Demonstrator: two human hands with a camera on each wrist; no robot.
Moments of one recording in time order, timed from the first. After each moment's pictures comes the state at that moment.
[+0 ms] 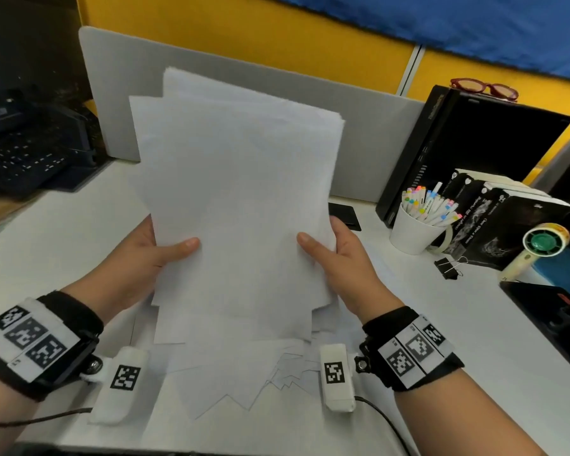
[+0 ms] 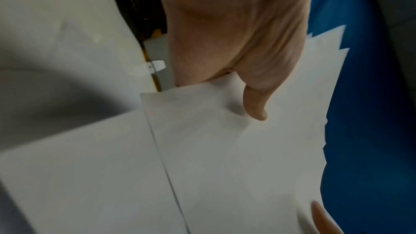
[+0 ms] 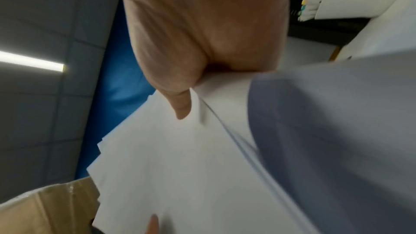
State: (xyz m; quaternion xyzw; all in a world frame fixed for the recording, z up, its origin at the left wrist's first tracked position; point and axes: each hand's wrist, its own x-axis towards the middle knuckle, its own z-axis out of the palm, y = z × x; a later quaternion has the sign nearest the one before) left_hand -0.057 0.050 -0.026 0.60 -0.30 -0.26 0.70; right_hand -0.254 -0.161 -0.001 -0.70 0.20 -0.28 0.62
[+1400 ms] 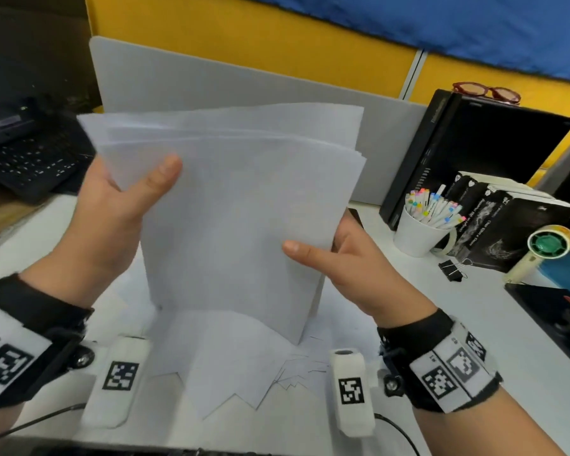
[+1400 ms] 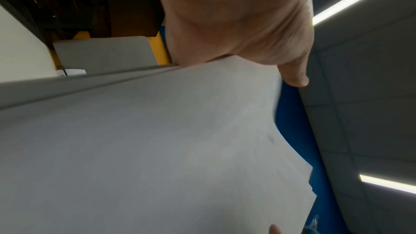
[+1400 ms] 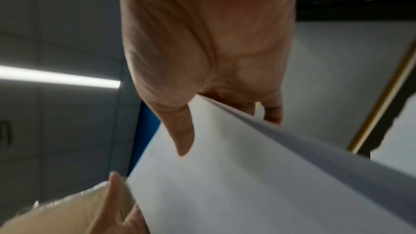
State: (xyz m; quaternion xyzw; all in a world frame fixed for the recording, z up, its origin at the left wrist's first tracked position) left_hand -0.078 0.066 0.057 0.47 -0.46 -0.04 0.75; right_hand -0.268 -0.132 0.044 -0.77 0.05 -0.23 0.60
